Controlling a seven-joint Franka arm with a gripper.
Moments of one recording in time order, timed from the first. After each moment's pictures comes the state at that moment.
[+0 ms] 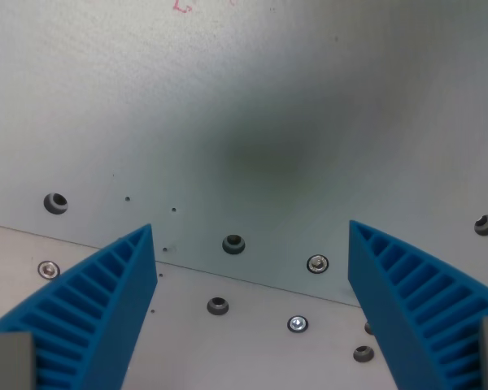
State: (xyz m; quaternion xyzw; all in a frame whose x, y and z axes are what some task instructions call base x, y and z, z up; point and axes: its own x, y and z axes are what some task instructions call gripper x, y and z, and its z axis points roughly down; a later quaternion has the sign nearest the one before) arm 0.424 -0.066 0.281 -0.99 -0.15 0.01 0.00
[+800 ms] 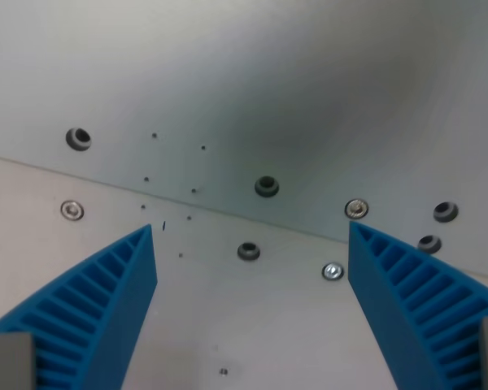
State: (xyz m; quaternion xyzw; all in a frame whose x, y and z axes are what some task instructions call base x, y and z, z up) arm 0.381 -0.056 0.271 -0.99 -0.15 0.04 0.01
